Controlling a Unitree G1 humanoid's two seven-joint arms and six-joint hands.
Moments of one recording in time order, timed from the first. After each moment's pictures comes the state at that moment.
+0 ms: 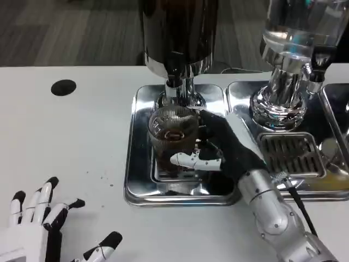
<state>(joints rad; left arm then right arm) 0.50 0.39 -0.16 0.05 0.86 -0.15 0.70 -0.42 -0.07 0.26 0.71 -0.37 -0.29 -0.16</state>
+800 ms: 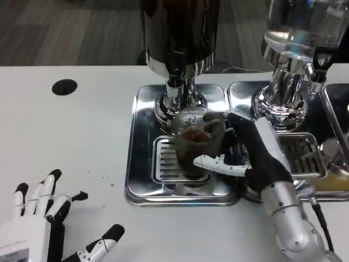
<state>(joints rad) 0.46 0.39 -0.16 0.05 0.86 -0.15 0.70 -0.31 -0.13 0.20 0.65 -0.37 -0.38 -0.24</state>
